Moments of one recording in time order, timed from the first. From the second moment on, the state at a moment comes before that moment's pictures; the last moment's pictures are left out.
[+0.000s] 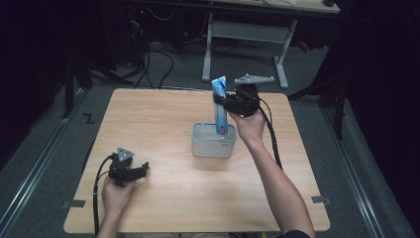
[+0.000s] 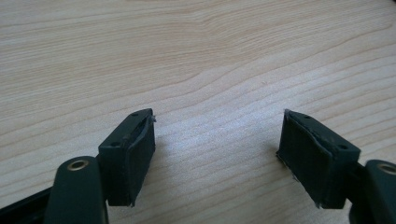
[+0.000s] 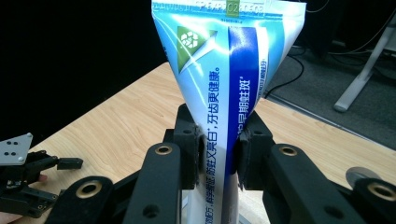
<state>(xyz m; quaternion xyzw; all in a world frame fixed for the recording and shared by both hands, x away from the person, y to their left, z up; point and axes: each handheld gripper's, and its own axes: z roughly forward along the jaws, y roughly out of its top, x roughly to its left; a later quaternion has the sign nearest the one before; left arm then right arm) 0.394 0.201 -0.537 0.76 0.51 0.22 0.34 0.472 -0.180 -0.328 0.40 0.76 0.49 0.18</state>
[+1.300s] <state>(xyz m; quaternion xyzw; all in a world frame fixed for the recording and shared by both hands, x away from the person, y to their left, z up) 0.394 0.202 -0.537 0.76 0.51 0.22 0.34 0.484 -0.169 -0.379 0.41 0.79 0.43 0.17</state>
